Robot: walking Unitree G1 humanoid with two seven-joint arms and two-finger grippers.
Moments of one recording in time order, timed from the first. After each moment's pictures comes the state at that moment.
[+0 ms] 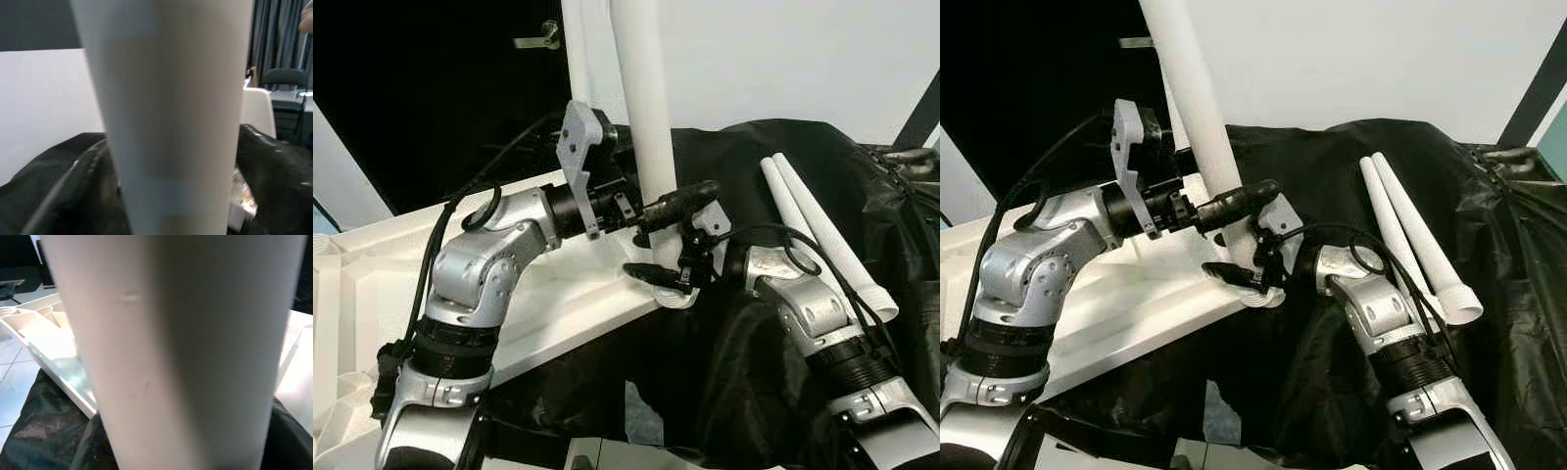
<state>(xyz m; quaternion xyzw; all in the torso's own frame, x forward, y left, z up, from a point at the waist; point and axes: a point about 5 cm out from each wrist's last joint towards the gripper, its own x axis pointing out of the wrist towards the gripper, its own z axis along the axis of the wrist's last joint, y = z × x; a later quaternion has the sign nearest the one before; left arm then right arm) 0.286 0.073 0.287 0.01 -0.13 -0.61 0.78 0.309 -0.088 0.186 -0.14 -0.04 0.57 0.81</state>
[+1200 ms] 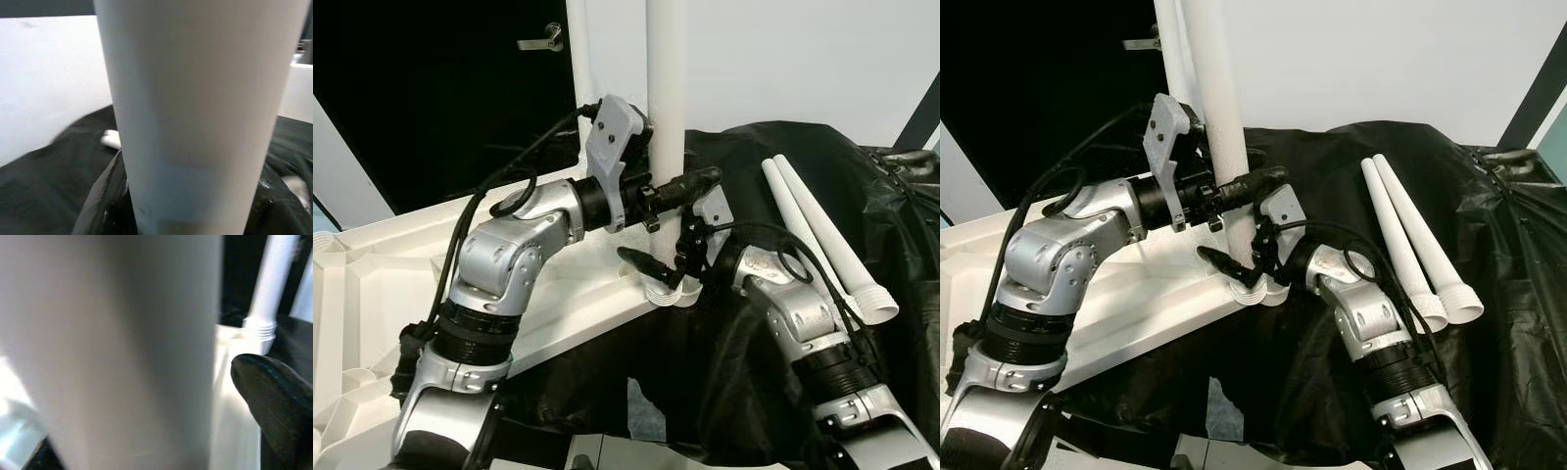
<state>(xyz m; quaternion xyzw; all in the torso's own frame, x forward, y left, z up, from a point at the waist) 0.302 0.051 0.287 0.04 -0.08 -0.52 0.85 0.321 -0.086 0.186 -0.09 -0.08 0.42 0.90</state>
